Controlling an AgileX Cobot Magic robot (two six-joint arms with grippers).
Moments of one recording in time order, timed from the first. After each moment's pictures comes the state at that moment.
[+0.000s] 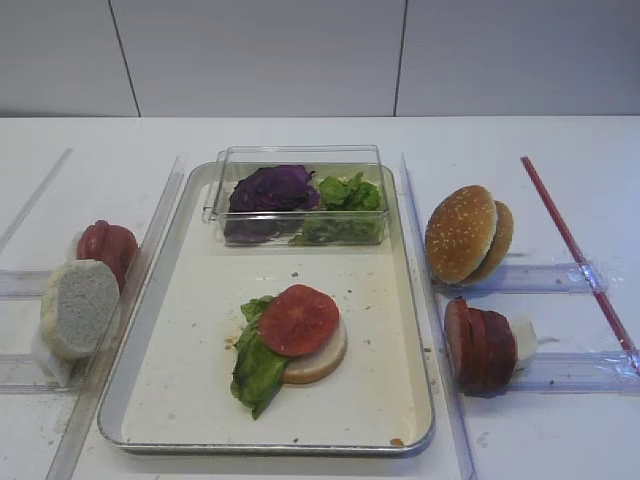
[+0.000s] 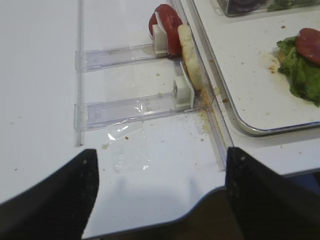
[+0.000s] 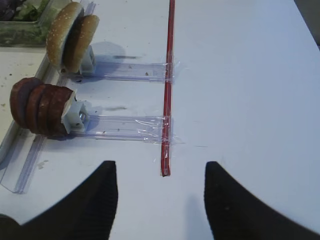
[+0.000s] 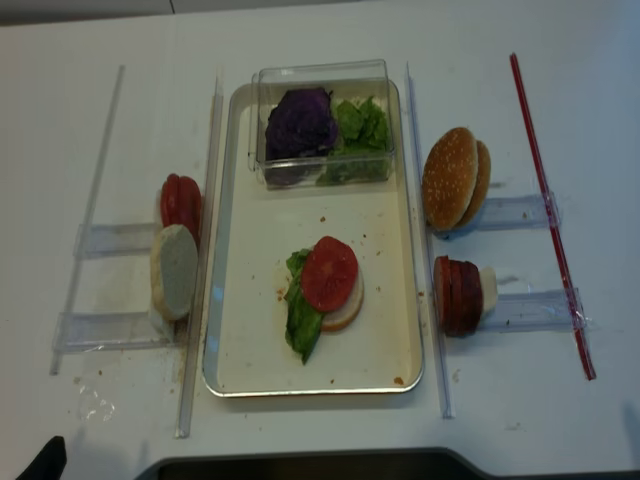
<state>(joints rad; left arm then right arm) -0.06 -0.02 -0.49 -0.03 1.18 0.01 -0.06 -0.02 -0.46 0.15 1.14 -0.10</state>
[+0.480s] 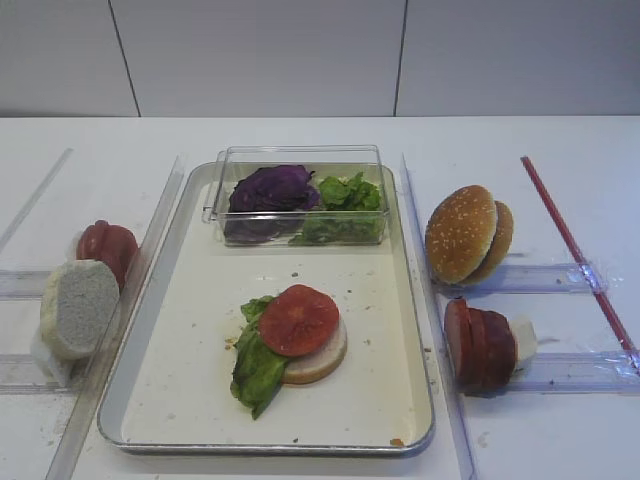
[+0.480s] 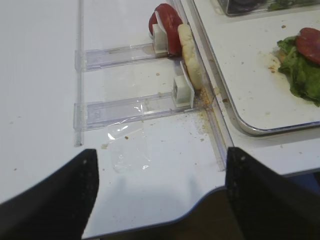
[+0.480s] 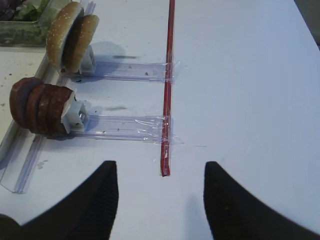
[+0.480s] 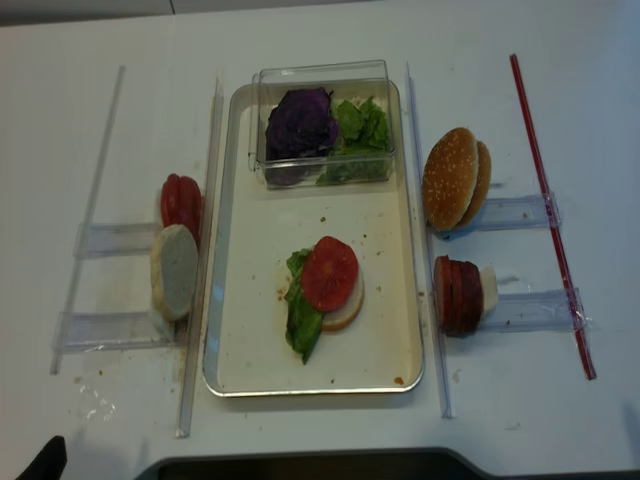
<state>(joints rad) -0.06 -0.02 -0.48 -0.03 1.18 0.01 -0.06 -0.02 -0.46 0.15 1.14 -0.10</state>
